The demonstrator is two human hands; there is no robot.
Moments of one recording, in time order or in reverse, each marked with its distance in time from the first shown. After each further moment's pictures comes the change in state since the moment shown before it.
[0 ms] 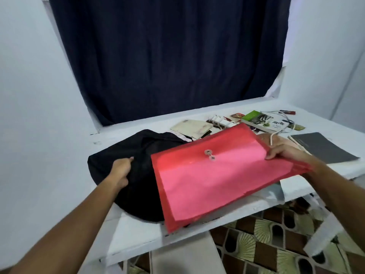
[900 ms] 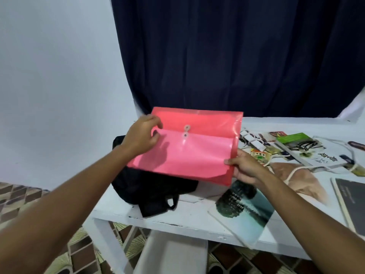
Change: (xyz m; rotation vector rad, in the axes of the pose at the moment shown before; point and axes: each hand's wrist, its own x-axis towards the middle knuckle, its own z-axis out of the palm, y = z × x) left_hand -0.110 0.070 0.134 1.155 0.313 1.028; right_hand 0.099 -0.032 -0.011 0.219 -0.637 -0.151
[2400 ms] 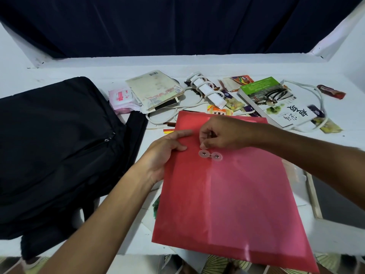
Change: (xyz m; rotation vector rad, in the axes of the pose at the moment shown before) left_hand 0.033 0.146 0.235 -1.535 -0.649 -1.048; right_hand 0.060 -0.040 -0.124 -1.451 -0.224 -0.035
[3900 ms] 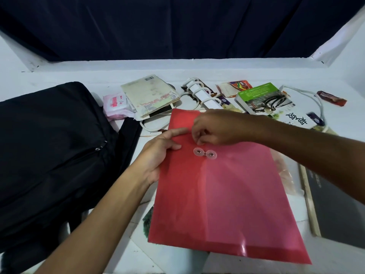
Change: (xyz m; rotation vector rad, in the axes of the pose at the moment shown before) left_hand 0.023 0.010 0.007 -0.010 0.038 0.052; right_hand 0.015 0.004 -0.036 -0.385 -0.063 -0.169
